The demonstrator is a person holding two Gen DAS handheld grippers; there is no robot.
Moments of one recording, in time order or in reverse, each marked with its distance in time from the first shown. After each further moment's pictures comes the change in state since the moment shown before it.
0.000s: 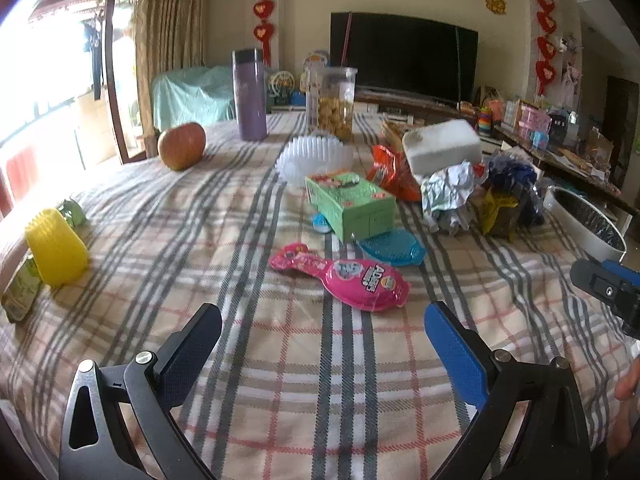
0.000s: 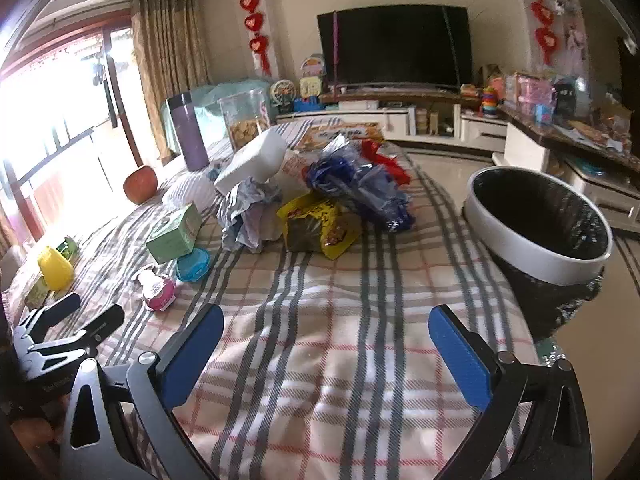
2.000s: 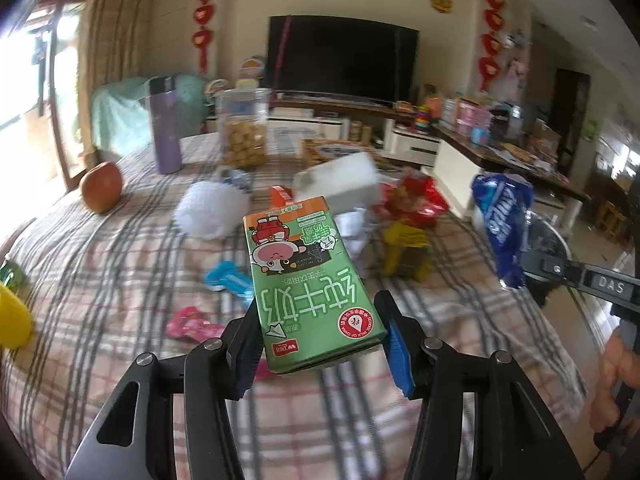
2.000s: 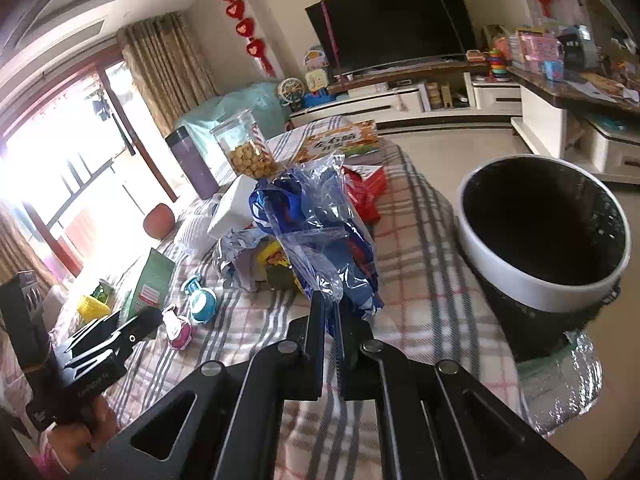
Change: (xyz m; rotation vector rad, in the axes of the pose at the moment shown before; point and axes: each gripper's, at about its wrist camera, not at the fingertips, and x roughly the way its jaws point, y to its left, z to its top) left arm 0.006 -0.044 0.041 0.094 -0.013 -0.220; right arm -0.002 -0.064 0.042 0.148 0.043 0.153
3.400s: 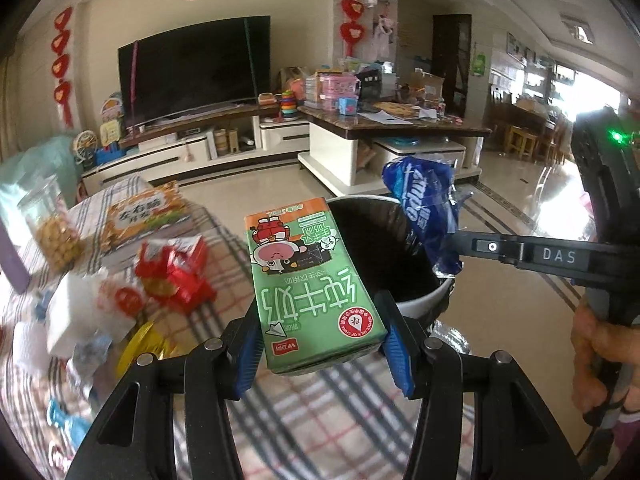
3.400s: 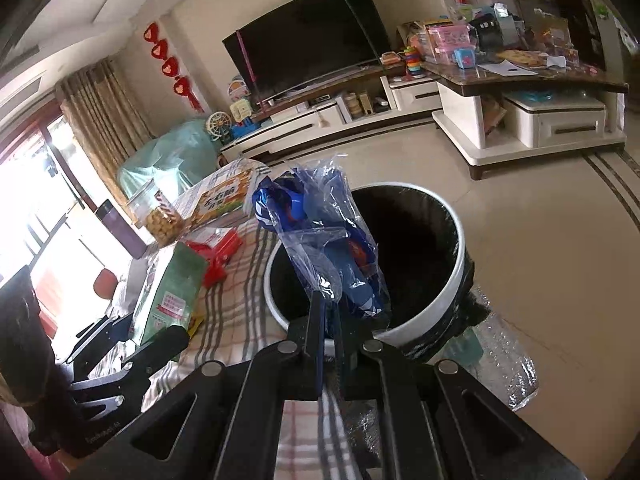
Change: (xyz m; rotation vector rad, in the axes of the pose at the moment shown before) left arm 0.141 -0.131 0.085 0.322 0.040 -0.287; right arm -0.064 -0.139 0.033 0.182 -0.049 -0.159
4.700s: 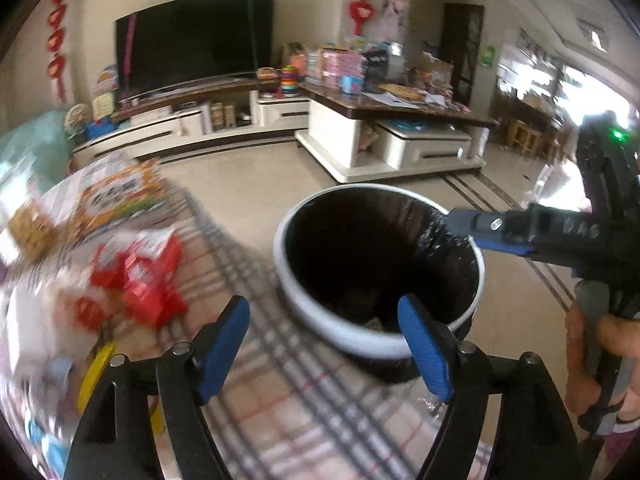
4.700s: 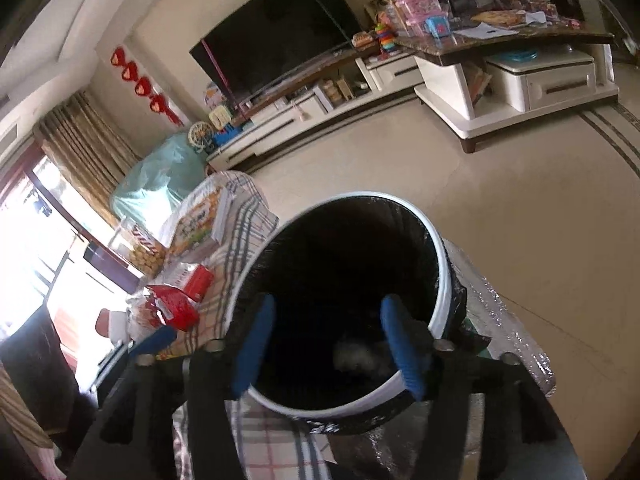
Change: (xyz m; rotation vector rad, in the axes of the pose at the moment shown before) left arm 0.054 0.008 0.014 -0.079 0.052 -0.013; right arm 0.033 -0.043 0.030 0.153 0.029 0.033
